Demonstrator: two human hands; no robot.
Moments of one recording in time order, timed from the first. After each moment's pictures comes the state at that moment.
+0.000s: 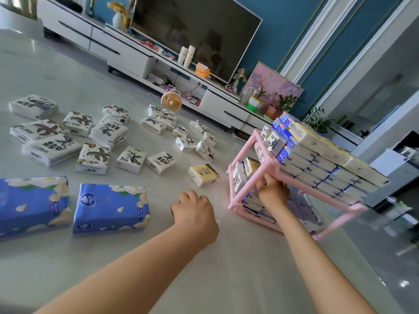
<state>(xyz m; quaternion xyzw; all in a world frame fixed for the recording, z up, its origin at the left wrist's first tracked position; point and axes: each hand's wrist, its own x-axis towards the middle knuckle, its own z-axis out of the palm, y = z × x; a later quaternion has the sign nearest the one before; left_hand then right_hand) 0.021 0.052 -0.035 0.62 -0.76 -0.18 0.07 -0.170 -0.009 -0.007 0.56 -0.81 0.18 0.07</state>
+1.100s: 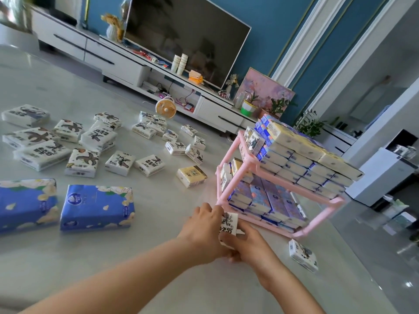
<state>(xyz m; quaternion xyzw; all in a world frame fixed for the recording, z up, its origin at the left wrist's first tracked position) 0.003 0.089 -0.033 0.46 -0.81 -0.29 0.21 -0.129 0.122 -0.030 0.49 -0.68 0.34 -0.42</state>
